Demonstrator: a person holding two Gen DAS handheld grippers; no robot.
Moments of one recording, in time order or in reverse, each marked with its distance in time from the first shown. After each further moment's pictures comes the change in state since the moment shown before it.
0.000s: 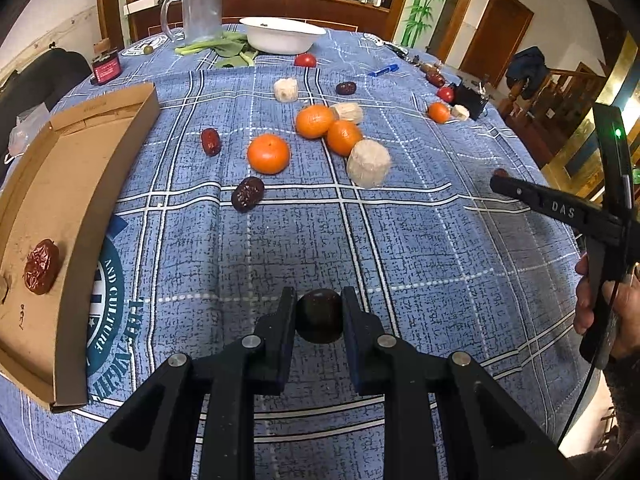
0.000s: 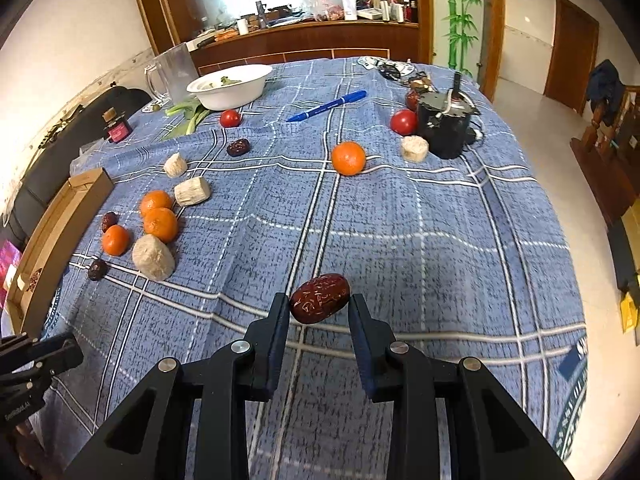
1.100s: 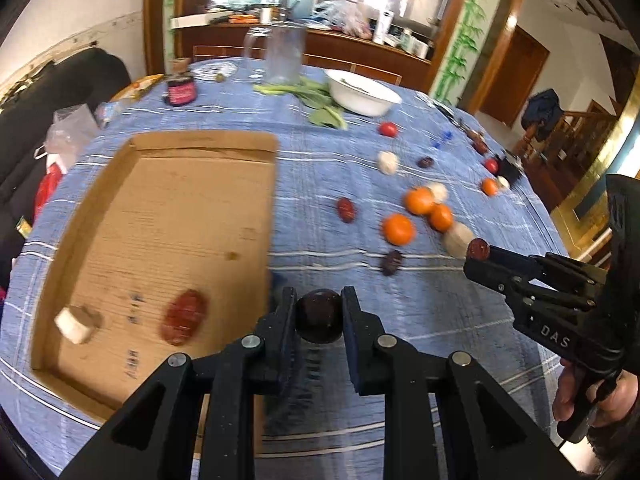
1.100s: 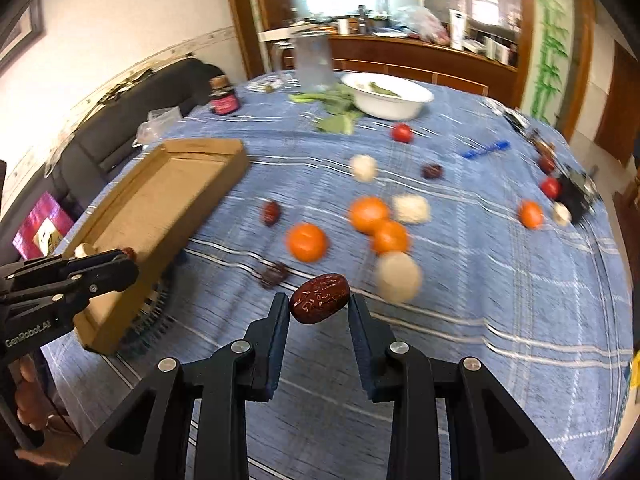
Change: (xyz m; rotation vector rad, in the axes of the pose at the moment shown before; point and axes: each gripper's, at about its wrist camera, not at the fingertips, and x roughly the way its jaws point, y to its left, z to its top) left arm -0.066 0.121 0.026 -0.083 -0.125 0.050; right arm -0.005 0.191 0.008 -0.196 -0.020 0.134
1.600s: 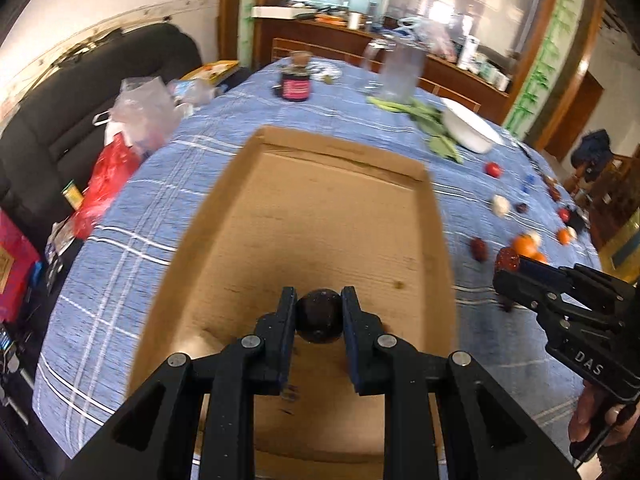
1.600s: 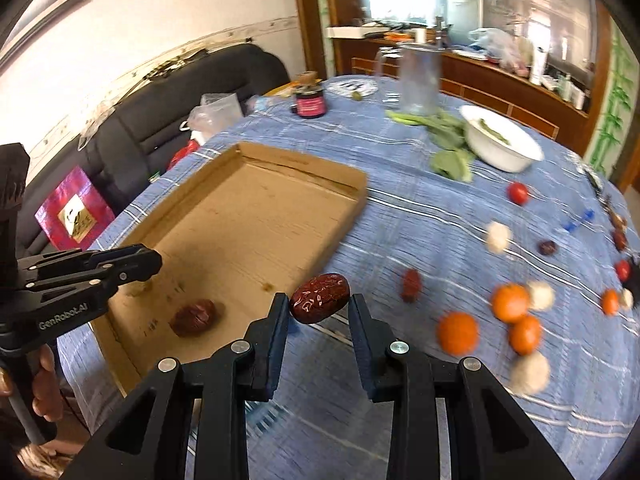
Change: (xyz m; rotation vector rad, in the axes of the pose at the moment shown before) left arm -0.006 0.122 0.013 -0.157 -0.009 0.153; right arm 0.050 0.107 0.057 -0.134 0.015 0.113
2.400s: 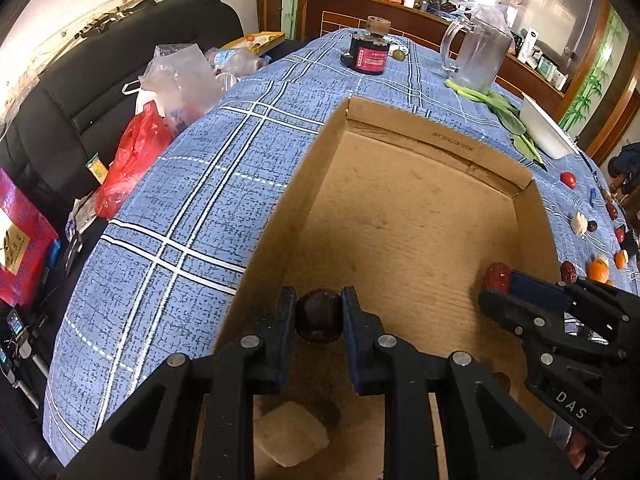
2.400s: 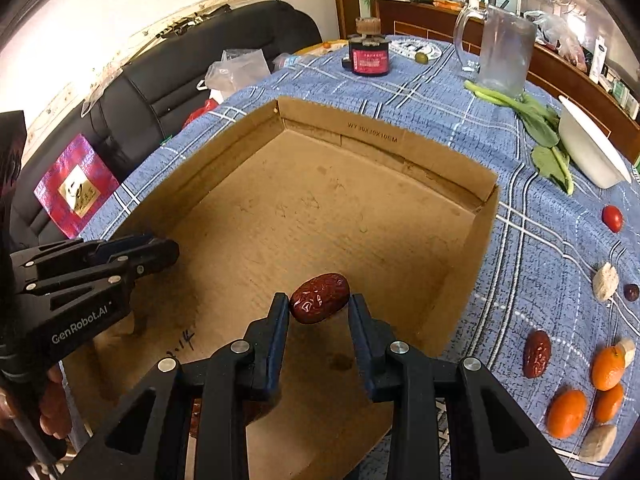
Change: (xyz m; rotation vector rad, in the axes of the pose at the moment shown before) left arm 0.059 0.054 0.020 -0.071 0.085 0.108; right arm 0.103 0.048 0.031 -0.058 0.139 0.060
